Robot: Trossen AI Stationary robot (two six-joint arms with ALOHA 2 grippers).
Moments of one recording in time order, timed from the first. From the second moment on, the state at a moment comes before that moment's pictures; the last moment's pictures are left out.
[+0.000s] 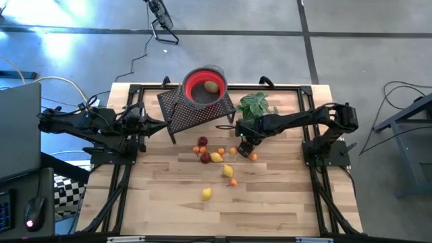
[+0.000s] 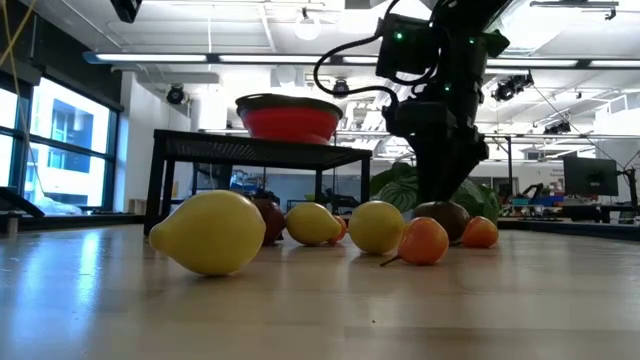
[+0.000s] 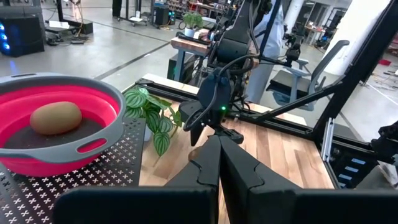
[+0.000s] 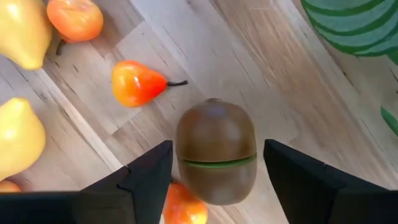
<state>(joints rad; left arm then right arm) -0.21 0.51 0.77 -0.34 -0.40 -0.27 -0.09 1.66 1.04 -0.69 0.03 0.60</state>
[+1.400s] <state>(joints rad) -0.21 0.51 0.77 -0.35 -0.40 -0.27 -0.08 1.79 1.04 -0.66 -0.03 0.52</state>
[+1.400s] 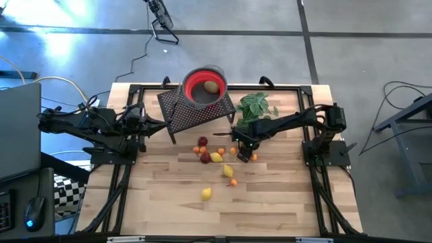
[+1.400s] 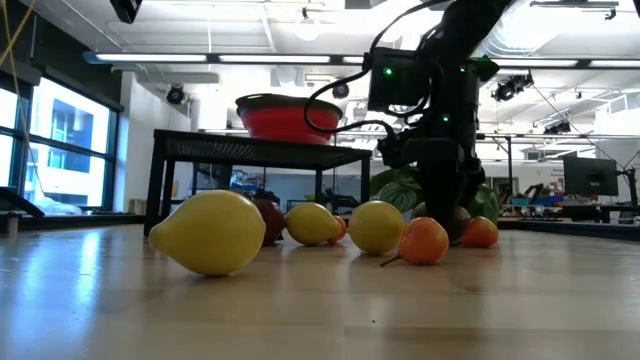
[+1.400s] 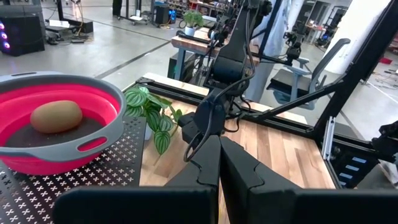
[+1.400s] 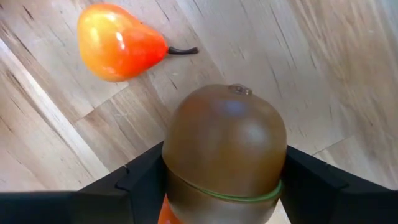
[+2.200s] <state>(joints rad) -0.21 0.51 0.77 -0.35 -0.40 -0.27 -0.08 1.78 1.04 -0.67 -0.05 0.50</state>
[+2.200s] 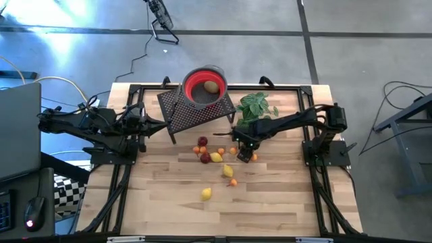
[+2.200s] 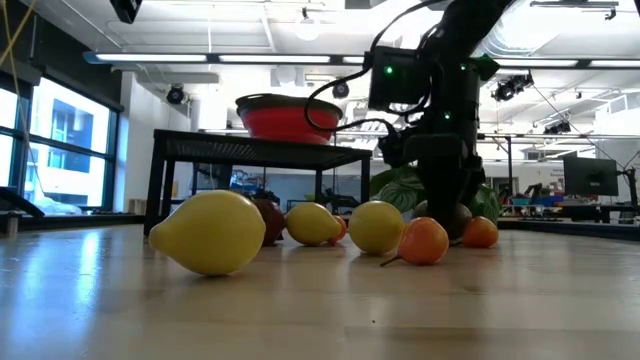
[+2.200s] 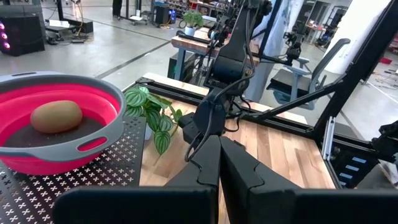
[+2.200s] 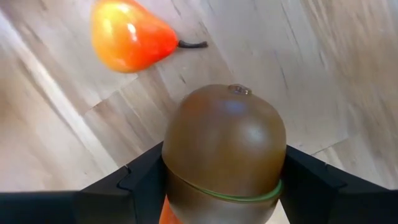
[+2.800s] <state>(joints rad) -0.21 0.51 0.77 -0.35 -0.40 -0.27 -0.19 1.49 1.04 -0.58 -0.06 0.44</state>
